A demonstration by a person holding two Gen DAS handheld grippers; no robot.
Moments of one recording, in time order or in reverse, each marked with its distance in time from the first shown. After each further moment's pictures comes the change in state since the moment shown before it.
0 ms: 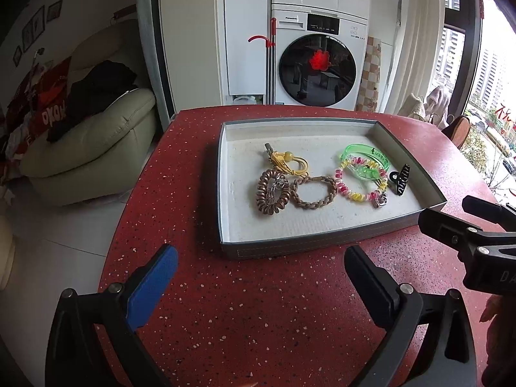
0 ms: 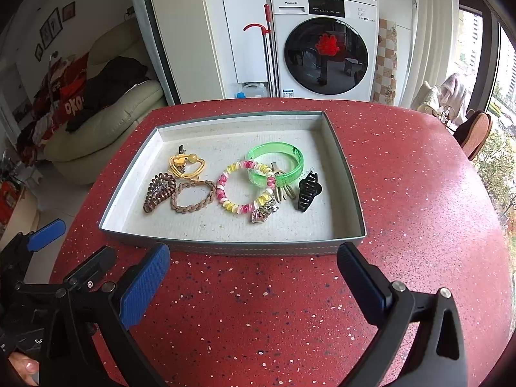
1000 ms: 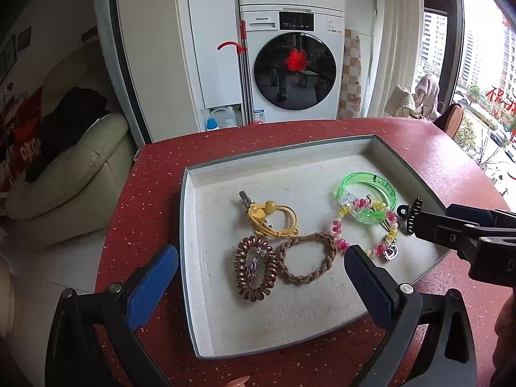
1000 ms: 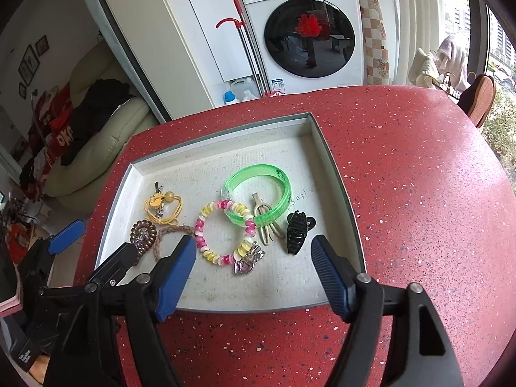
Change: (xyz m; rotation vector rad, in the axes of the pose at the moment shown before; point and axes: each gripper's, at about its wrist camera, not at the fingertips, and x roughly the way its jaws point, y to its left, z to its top) left arm 0.056 -0.021 0.065 0.125 -0.013 -0.043; right arm 0.041 -0.034 0.046 0.161 0.054 0.063
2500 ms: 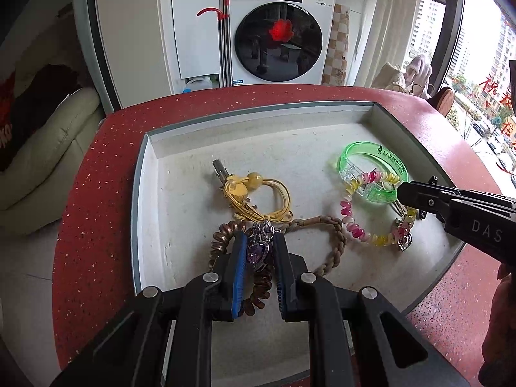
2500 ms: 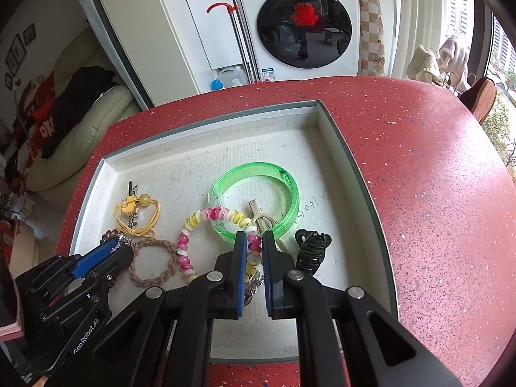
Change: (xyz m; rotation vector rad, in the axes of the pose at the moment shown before) left arm 0.056 0.002 -0.004 0.011 0.120 -0.114; right arm 0.046 0.010 0.013 -0.008 0.051 -0.079
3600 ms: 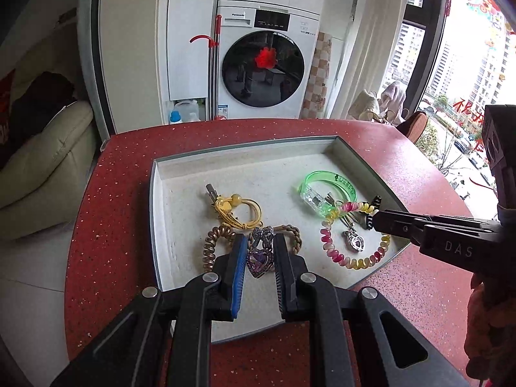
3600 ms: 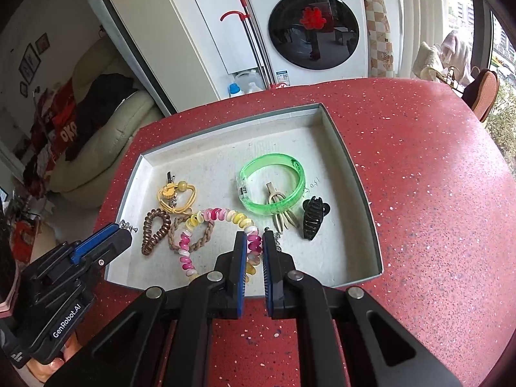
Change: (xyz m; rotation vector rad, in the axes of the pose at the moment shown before) left arm -0.059 0.003 -0.002 -0.019 -0.095 -0.100; right arm -0.046 -0.004 -0.017 0.016 -0.001 0.097
